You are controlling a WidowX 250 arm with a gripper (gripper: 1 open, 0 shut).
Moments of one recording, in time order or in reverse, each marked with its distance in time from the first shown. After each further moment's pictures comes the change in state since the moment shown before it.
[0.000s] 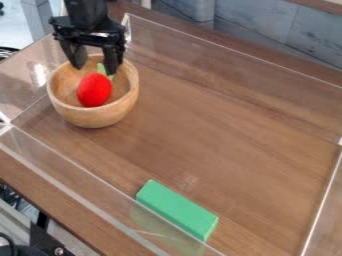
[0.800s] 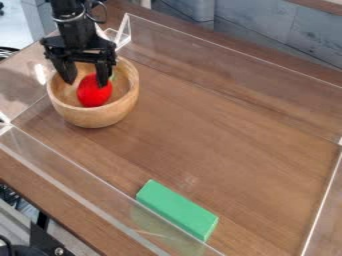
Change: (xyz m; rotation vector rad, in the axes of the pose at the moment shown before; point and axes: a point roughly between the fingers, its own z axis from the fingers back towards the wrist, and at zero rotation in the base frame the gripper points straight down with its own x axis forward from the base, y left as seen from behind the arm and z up) arm 0.005 0.011 -0.033 0.021 0.002 0.068
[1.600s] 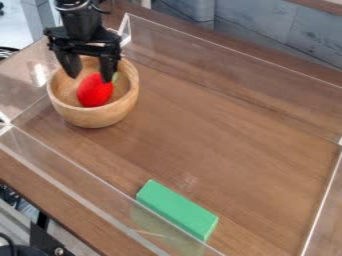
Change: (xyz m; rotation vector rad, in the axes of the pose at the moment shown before) arm -0.012 -0.020 0.030 -0.002 -0.010 -0.070
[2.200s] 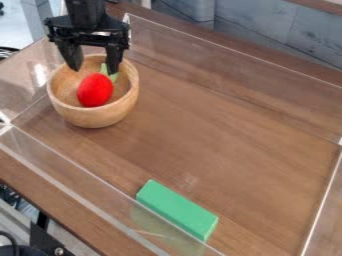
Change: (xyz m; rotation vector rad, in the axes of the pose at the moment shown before) arm -0.004 -0.006 0.015 0.030 0.001 0.096
